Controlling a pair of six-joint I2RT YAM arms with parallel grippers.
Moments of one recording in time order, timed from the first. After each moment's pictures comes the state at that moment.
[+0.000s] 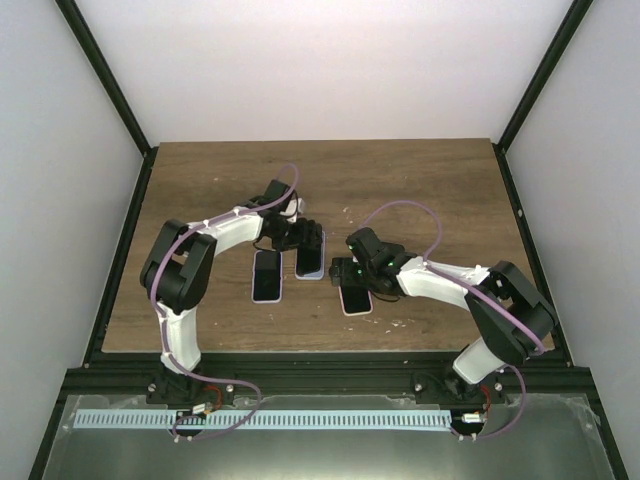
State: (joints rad) left arm -0.48 1.95 1.28 -0.41 0.39 -0.53; right arm 0.72 1.55 0.78 -0.17 -0.03 0.65
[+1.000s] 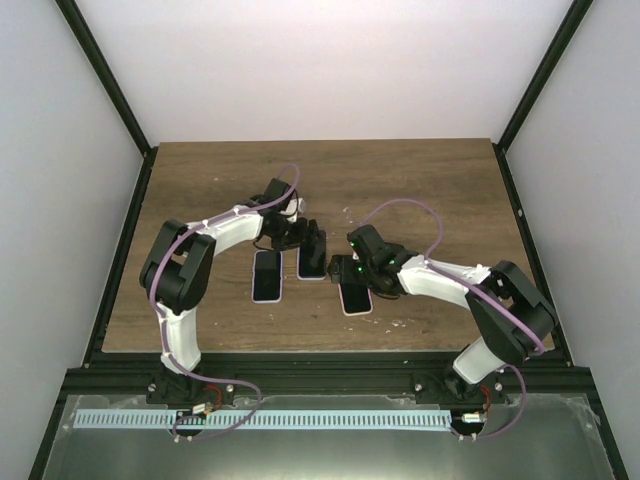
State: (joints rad) left arm -0.48 1.95 1.29 -0.44 0.39 -0.50; right arm 0.71 1.55 0.79 -0.15 -0.06 0.64
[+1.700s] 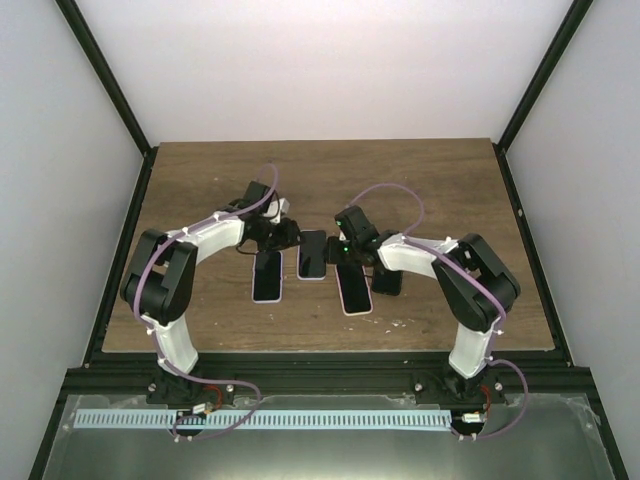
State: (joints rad) left arm -0.40 1.82 1.15 -0.39 0.44 -0.52; right arm 0.66 1.78 1.01 -0.11 -0.11 0.61
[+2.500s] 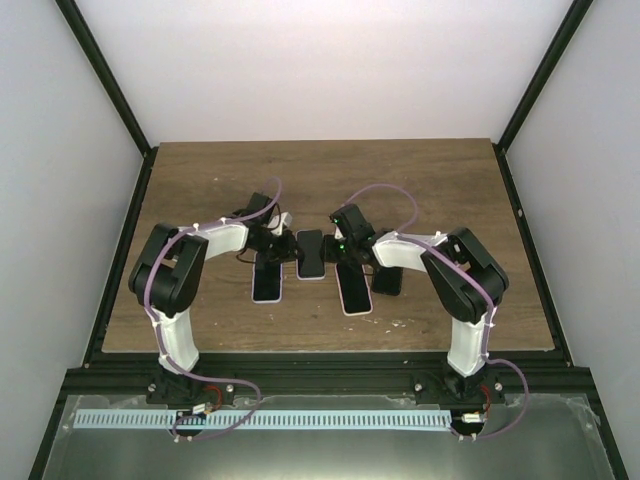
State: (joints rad) left arm -0.40 1.89 1.08 -0.33 0.54 -0.52; right arm 0.65 1.87 1.05 -0.06 -0.19 0.63
